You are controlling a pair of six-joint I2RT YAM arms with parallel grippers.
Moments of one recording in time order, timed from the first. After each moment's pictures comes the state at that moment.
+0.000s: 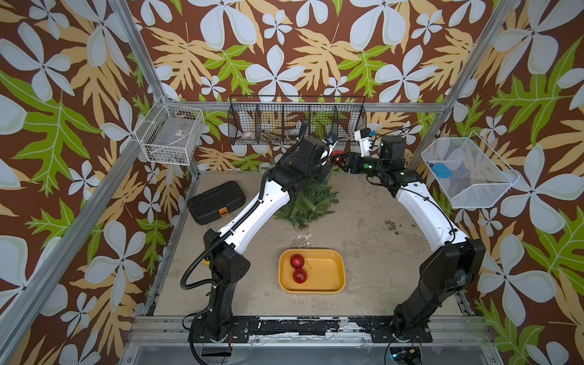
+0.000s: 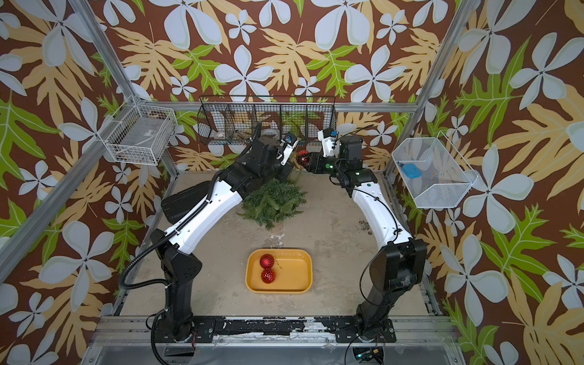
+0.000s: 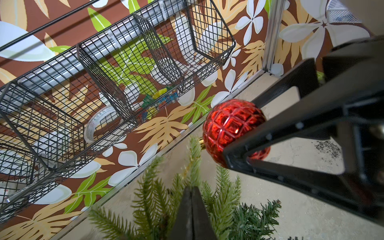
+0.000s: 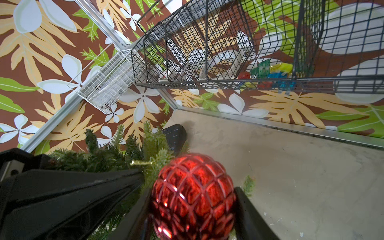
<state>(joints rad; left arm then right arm) -0.71 2.00 2.26 -0.67 -0.23 0.19 0.19 1.71 1.70 -0.32 -0.64 0.35</state>
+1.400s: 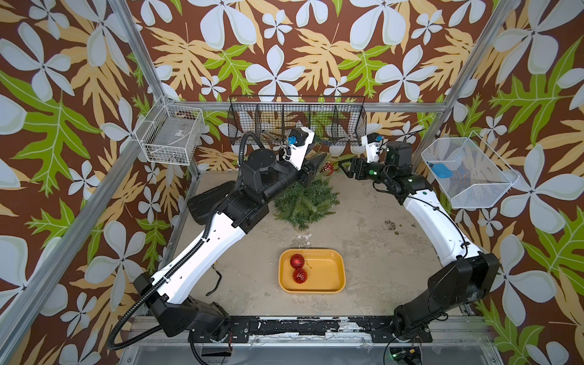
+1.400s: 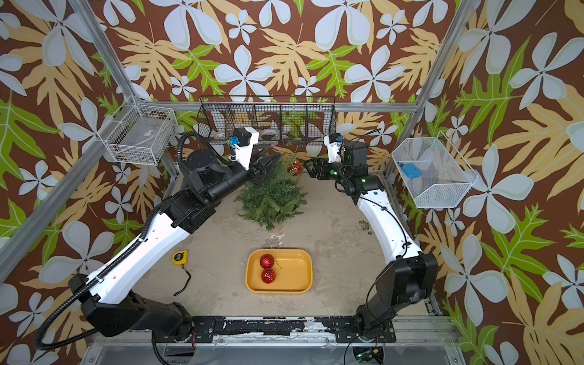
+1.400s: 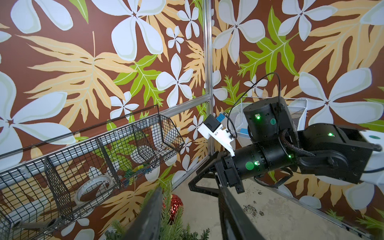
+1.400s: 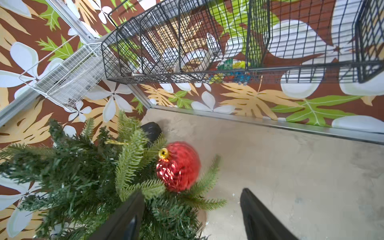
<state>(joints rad) -0.71 1.41 1.63 -0.13 0.08 0.06 0.19 1.60 1.60 -0.40 -0.48 0.26</state>
